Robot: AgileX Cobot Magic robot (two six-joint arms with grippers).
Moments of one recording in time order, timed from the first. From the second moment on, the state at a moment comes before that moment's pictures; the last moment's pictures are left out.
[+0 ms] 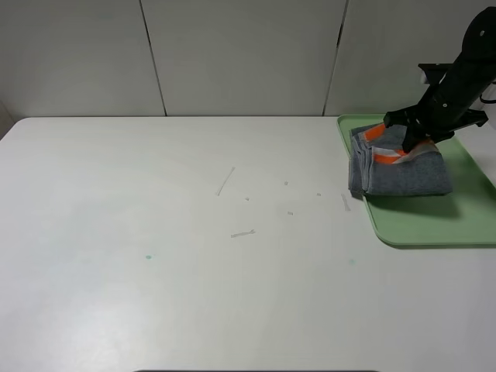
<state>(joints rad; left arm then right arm) 0.01 -0.01 -0.50 0.16 1.07 -0.22 -0.06 2.06 -1.46 0.01 0.74 -0.10</state>
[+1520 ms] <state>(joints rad) 0.01 -0.01 -0.50 0.16 1.07 -0.22 -0.08 2.07 -1.46 -0.02 0.63 -0.10</state>
